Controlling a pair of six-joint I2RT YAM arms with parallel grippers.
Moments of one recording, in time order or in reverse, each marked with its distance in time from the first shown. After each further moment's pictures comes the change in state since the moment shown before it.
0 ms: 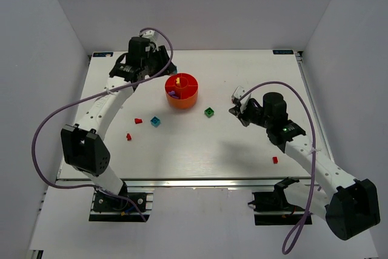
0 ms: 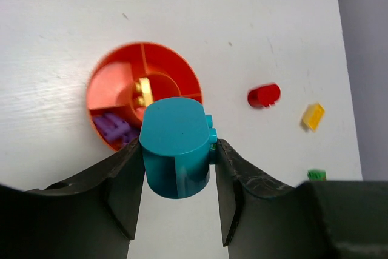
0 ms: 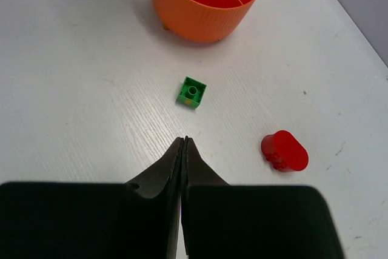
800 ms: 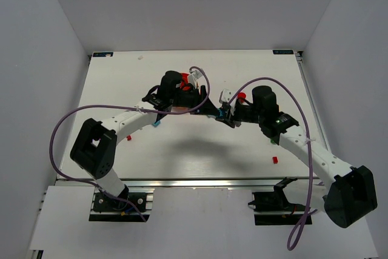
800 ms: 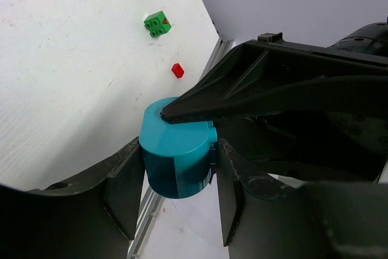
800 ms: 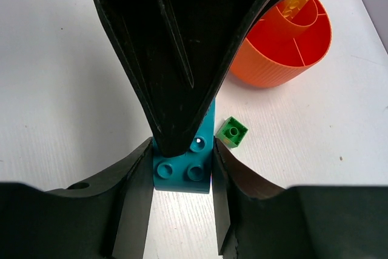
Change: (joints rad) left arm -0.262 0.022 -0.398 0.529 0.614 -0.226; right arm 0.076 0.103 0.133 -0.102 -0.174 -0.111
